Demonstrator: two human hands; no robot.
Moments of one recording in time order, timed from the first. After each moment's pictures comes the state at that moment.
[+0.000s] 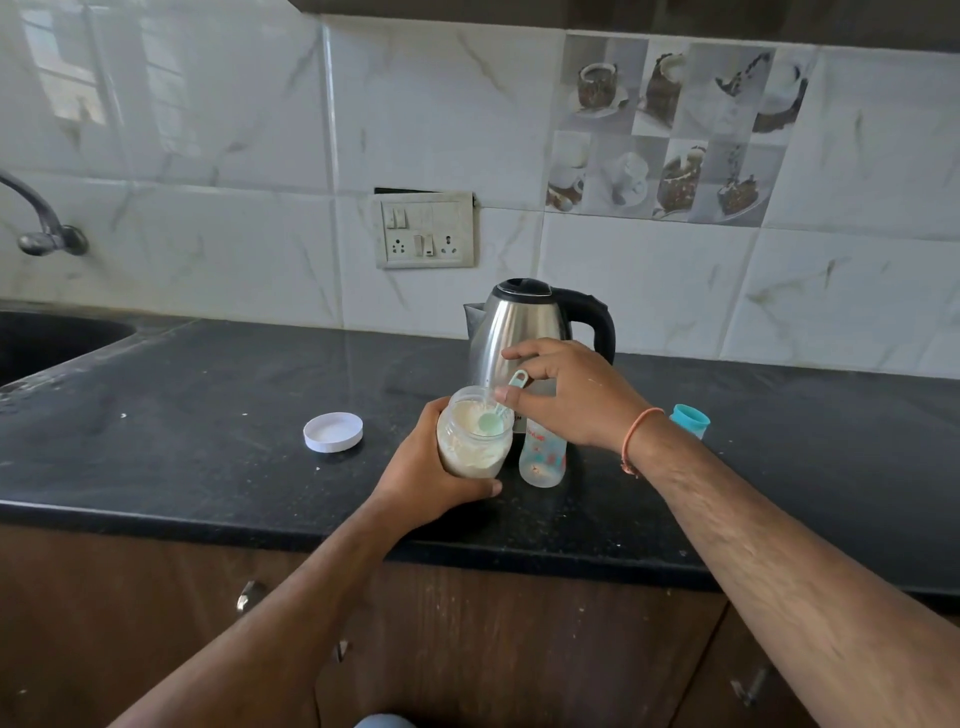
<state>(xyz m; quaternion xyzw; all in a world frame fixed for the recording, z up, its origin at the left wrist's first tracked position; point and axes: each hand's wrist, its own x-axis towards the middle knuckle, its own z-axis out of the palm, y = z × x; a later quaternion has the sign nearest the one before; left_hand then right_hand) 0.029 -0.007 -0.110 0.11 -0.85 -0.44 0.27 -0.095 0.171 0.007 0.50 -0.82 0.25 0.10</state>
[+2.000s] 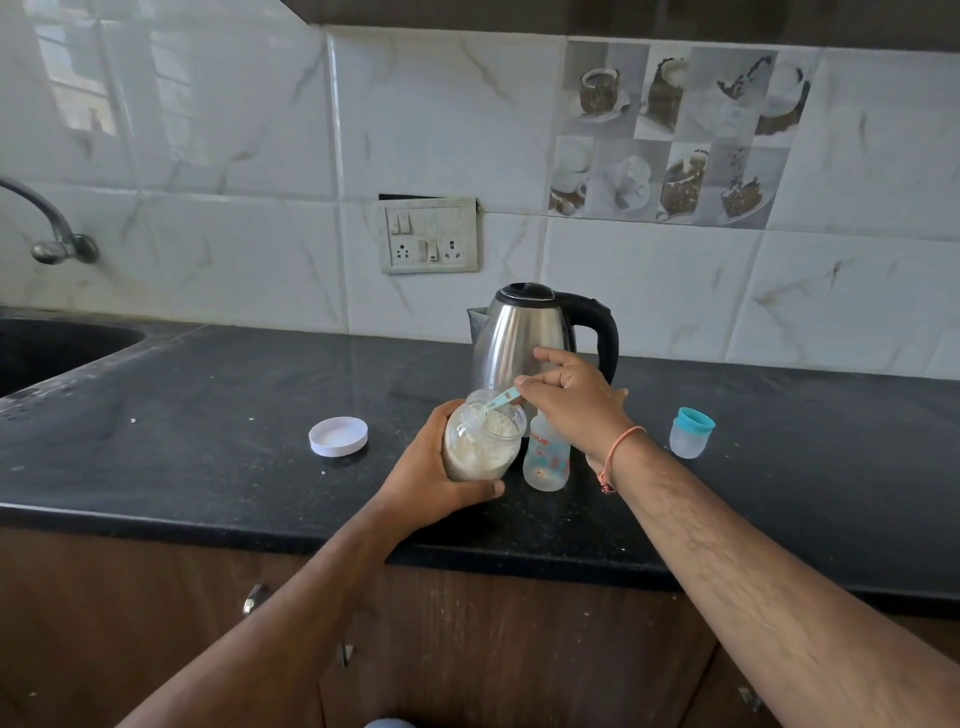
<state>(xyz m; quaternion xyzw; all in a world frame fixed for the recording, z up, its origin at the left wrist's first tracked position) 0.029 -0.011 -0.110 0.08 -0.85 -0.45 0.26 -0.097 0.157 -0.018 0.33 -0.81 0.48 0.01</state>
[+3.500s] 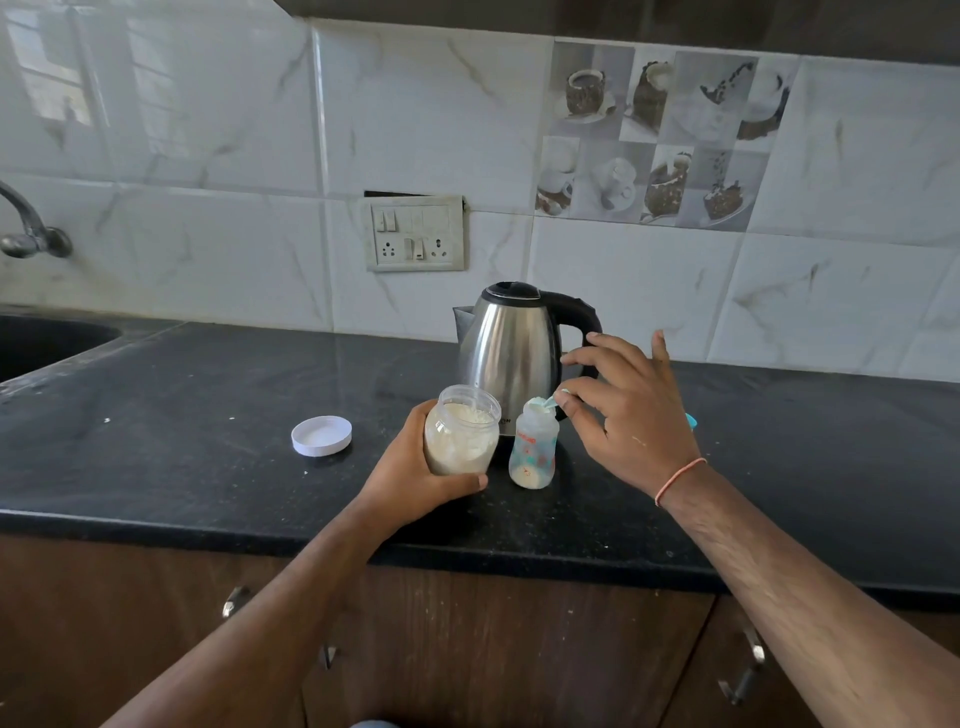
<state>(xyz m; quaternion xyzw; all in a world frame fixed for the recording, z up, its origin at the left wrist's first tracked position) 0.027 -0.013 -0.110 0.12 -0.84 -0.47 0.25 -0.131 0.226 -0.036 0.48 -0.74 0.18 0.43</state>
